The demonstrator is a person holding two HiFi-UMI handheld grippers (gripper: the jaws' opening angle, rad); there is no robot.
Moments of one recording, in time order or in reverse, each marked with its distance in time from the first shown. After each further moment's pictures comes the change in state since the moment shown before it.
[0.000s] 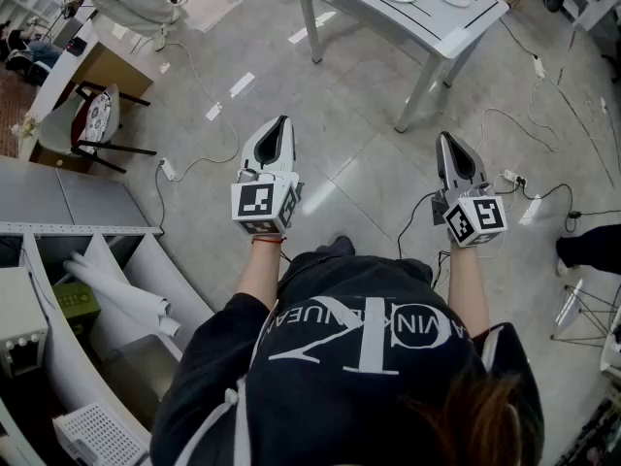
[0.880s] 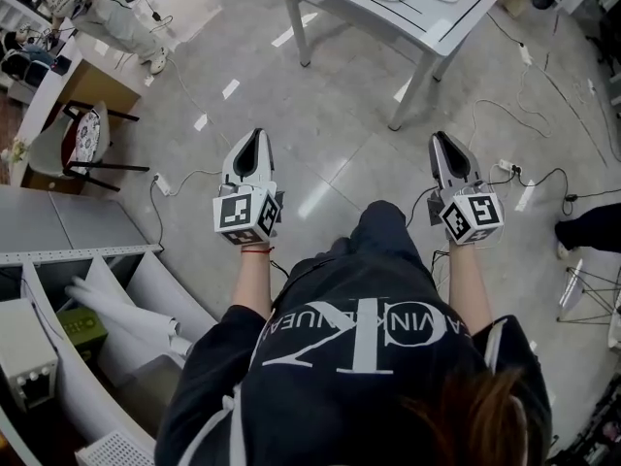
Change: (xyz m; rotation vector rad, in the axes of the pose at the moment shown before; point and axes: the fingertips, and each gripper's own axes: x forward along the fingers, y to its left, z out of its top) left arm -0.009 0.066 -0.019 -0.061 0.035 0.020; right arm 0.019 0.017 -0.017 0.021 0.031 -0.059
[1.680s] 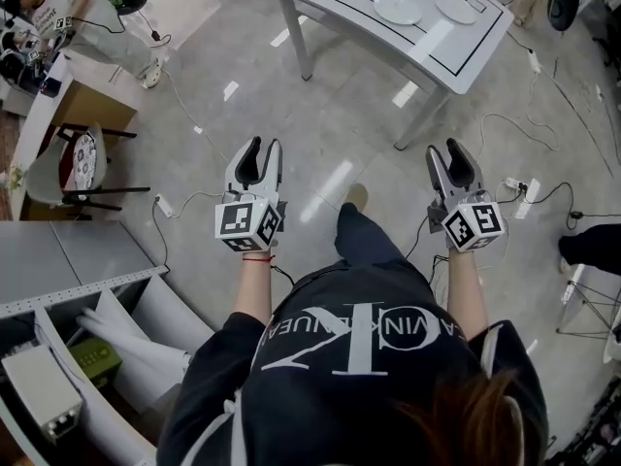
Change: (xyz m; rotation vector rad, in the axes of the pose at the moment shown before) left arm 0.151 0.047 -0.007 -0.049 0.058 -0.064; right arm 0.136 -0.074 -0.009 0.101 0.012 -0.035
